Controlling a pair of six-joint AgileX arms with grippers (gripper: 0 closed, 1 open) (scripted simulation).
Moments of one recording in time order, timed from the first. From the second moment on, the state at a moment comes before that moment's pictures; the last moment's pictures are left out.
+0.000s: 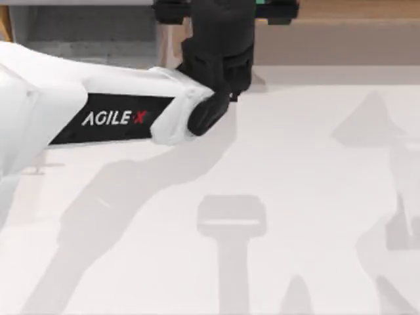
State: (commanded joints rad) left arm -0.71 2.08 1.38 0.75 -0.64 0.04; right arm 0.00 0.00 0.00 0.00 0.00 0.00
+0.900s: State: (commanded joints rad) left arm -0.78 2.37 1.59 0.79 -0.73 0.02; right arm 0.00 0.00 0.00 0.00 0.00 0.00
